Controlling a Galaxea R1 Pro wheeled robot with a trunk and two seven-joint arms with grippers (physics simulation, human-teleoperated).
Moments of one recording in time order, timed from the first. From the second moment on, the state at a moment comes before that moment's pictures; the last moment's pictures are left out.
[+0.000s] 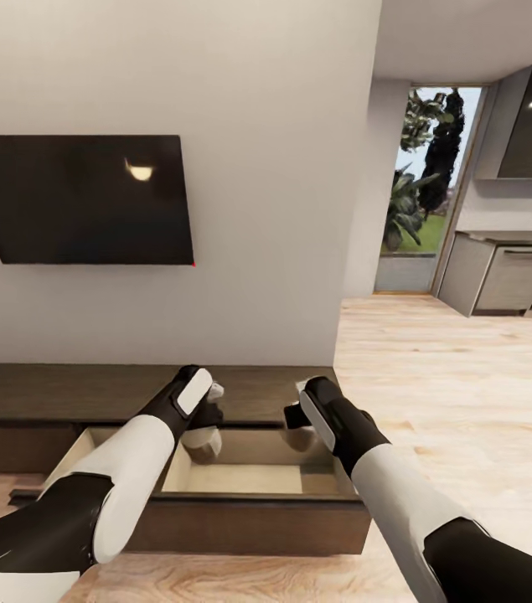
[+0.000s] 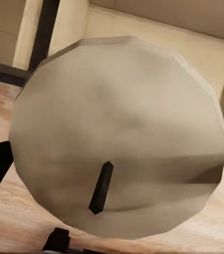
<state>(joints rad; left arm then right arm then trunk) -1.05 -0.17 -0.01 -0.41 0.57 0.91 0.72 -0.90 0.17 0.32 -0.68 -0.26 0.95 -0.23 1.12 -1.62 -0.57</state>
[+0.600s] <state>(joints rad) -1.09 -0.17 -0.01 -0.36 0.58 0.97 0.73 -0.98 0.17 0.25 -0.45 -0.32 1.00 -0.28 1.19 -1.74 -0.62</state>
